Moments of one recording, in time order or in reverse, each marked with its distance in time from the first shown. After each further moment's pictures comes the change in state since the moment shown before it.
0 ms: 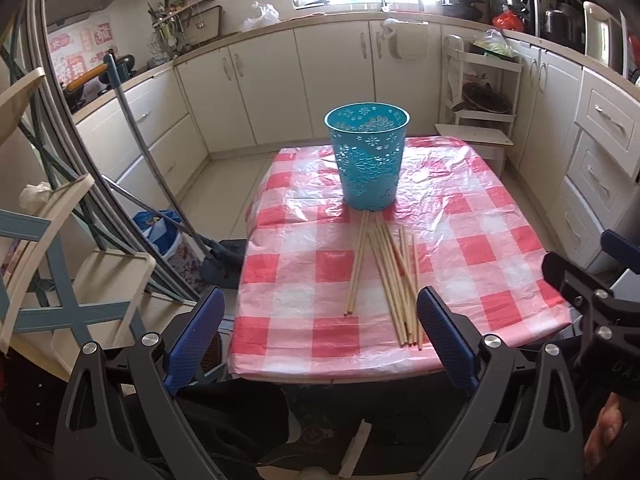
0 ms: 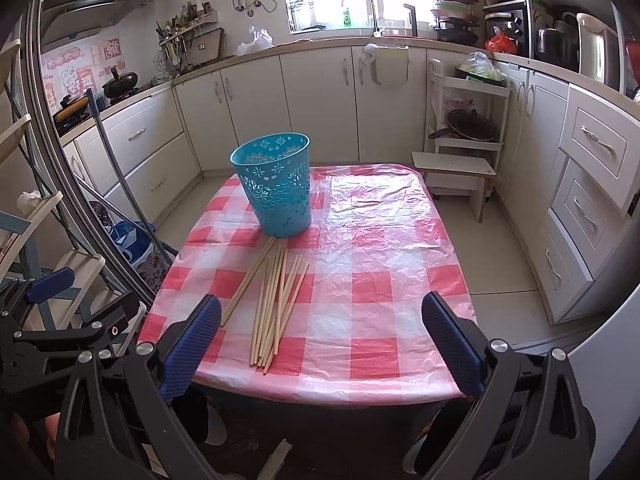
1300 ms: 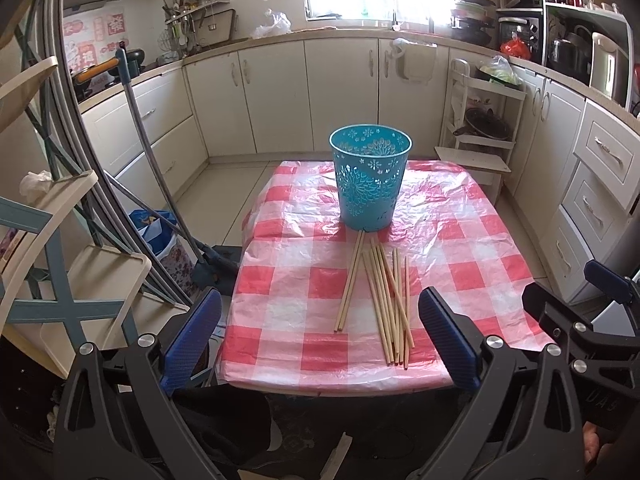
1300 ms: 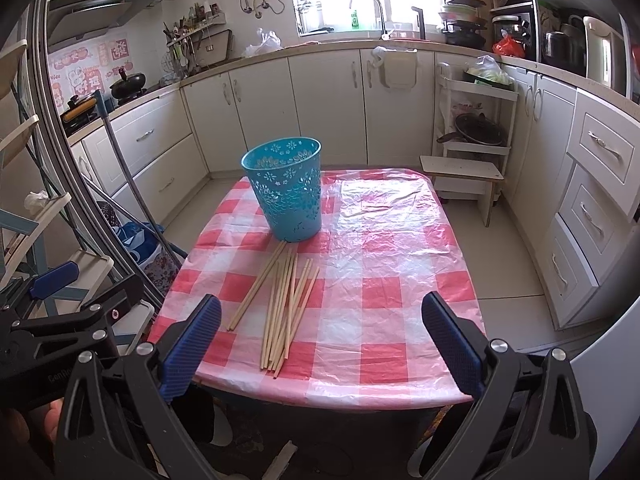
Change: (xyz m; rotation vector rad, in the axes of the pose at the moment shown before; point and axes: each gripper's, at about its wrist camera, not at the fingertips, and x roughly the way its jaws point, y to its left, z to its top) left arm -0.012 0.006 0.010 -0.080 -0.051 -0.015; right arm -0.005 0.005 0.007 -0.011 -0.012 0.029
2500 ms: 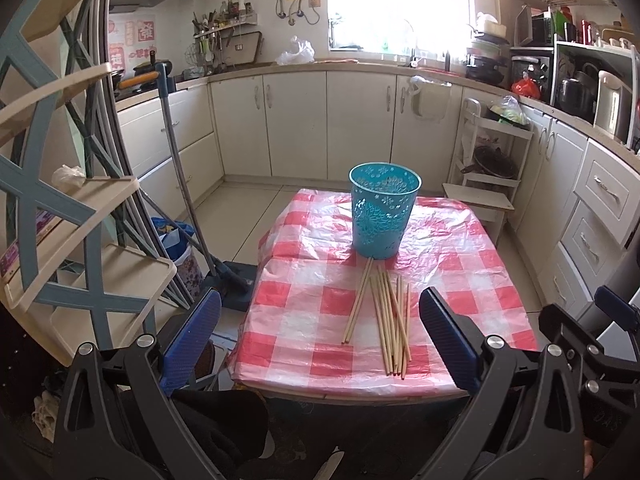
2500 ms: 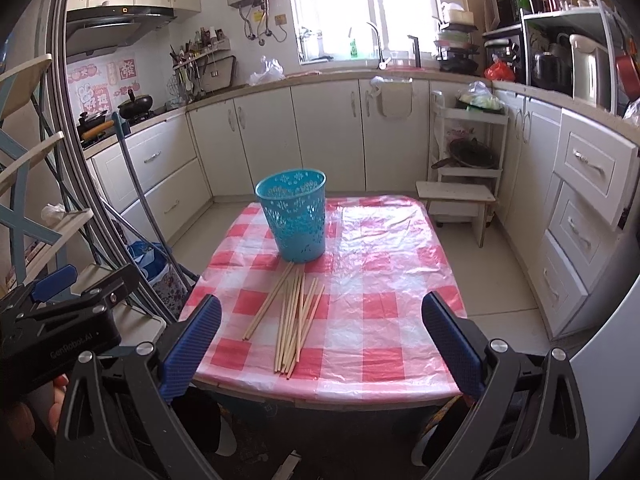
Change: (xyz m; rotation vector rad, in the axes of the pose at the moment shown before) left arm -0.042 0.018 -0.003 -0.083 -0.089 0.031; right arm -0.042 0.006 -0.007 0.005 -0.083 -0.002
